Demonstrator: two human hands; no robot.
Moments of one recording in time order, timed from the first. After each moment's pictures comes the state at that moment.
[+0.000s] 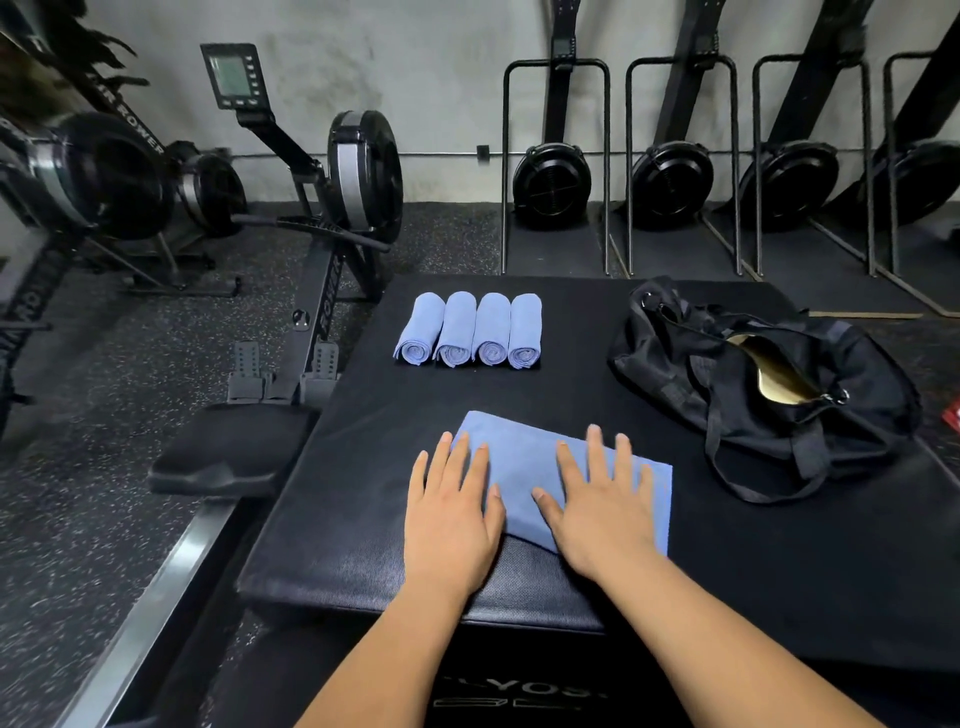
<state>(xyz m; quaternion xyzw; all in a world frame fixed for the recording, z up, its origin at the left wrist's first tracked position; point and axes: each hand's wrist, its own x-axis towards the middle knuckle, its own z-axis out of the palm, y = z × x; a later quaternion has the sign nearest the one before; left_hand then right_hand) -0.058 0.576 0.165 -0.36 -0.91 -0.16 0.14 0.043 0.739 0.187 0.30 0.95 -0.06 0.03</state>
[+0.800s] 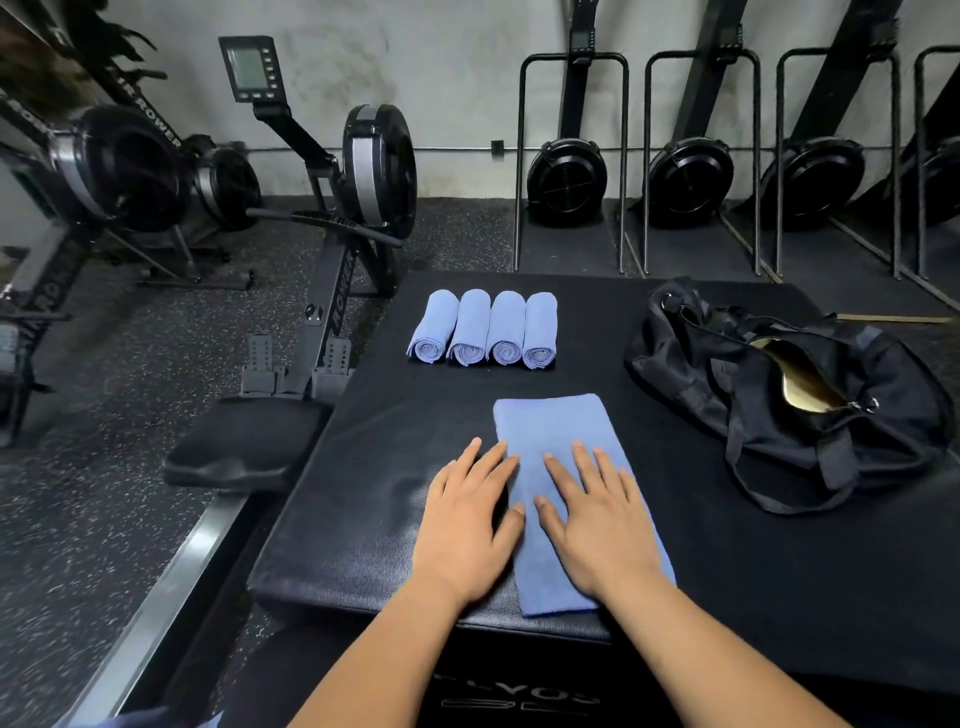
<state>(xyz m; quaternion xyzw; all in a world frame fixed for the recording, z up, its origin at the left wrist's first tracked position) -0.067 0.568 0.167 -0.42 -0.87 -0.25 0.03 0.042 0.731 0.168 0.25 0.96 -0.09 -0.02</state>
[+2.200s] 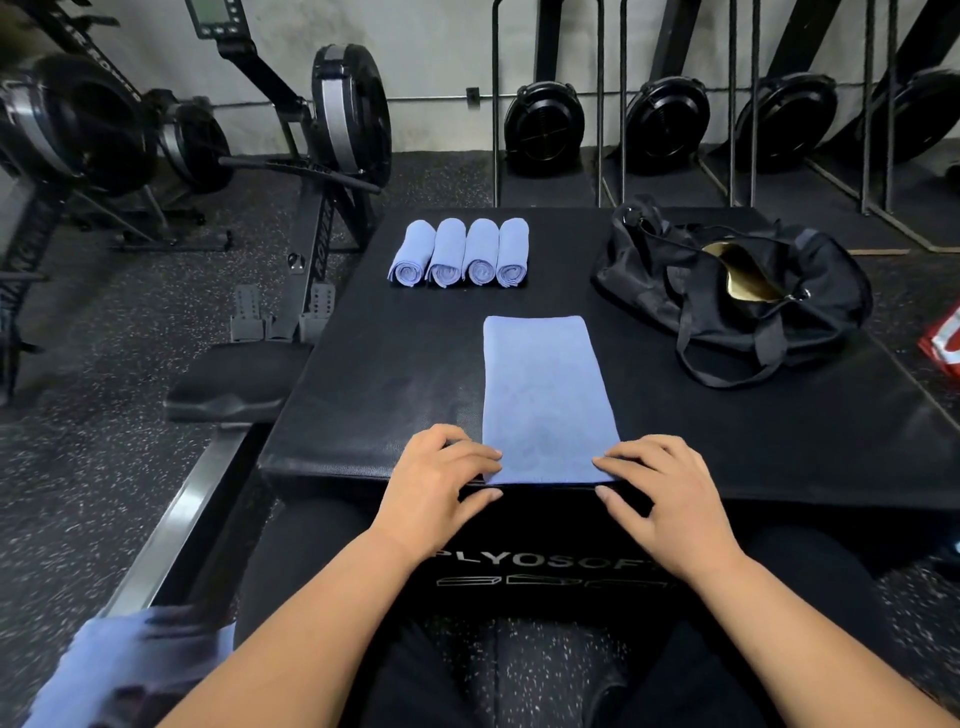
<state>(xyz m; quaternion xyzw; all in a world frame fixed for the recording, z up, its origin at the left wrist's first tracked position) 0.002 0.491 0.152 -0.55 -0.78 -0.28 0.11 0.215 0.737 0.149 0.12 0.94 -0.14 -0.28</state>
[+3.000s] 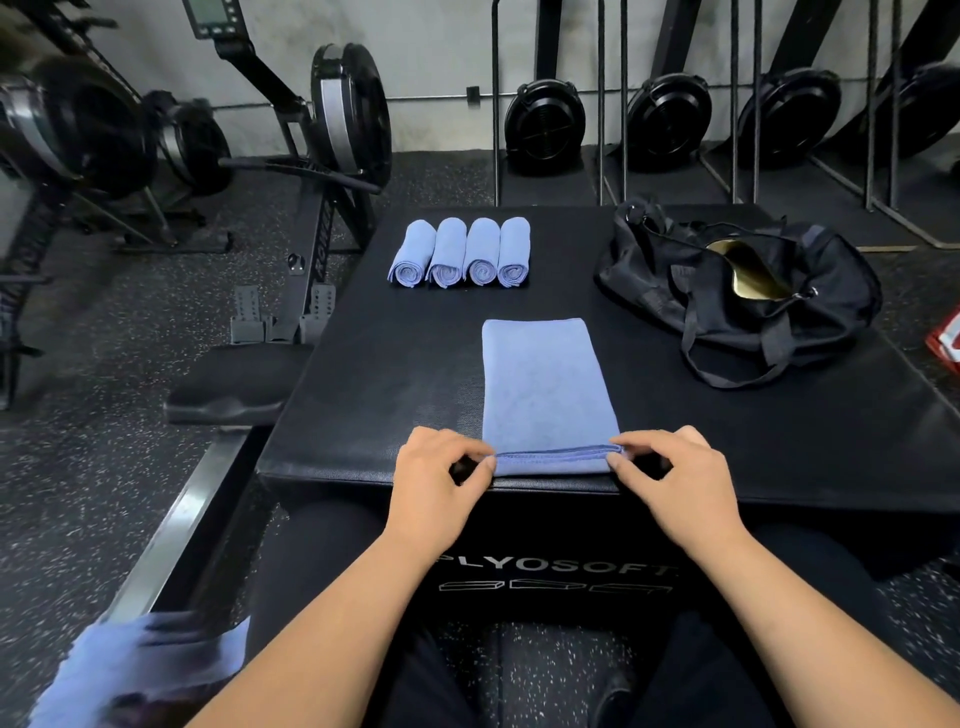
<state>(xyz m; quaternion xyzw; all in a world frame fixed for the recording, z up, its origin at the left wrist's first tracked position) 0.015 0.502 0.160 -0.36 -0.83 -0.43 0.01 0.197 0.741 0.168 0.26 0.87 -0.32 -0.28</state>
